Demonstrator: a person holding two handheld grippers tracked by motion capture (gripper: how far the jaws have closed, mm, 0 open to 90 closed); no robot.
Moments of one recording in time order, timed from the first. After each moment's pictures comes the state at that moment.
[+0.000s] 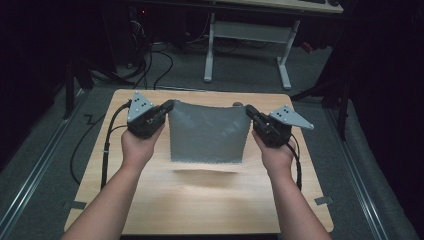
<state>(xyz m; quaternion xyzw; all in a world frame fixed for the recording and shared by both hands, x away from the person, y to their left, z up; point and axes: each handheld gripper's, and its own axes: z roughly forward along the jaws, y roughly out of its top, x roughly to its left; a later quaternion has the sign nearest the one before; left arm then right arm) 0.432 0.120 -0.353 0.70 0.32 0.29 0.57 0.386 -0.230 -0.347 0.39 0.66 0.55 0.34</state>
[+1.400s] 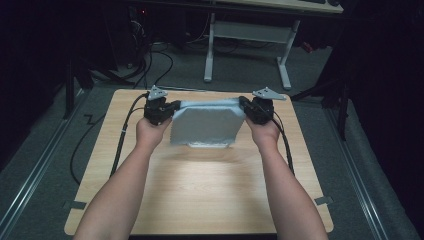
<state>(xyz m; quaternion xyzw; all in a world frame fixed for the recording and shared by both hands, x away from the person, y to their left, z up) 0.524 0.108 -0.424 0.75 0.38 0.19 0.51 0.493 -0.230 -0.397 0.45 0.69 0.47 0.31</state>
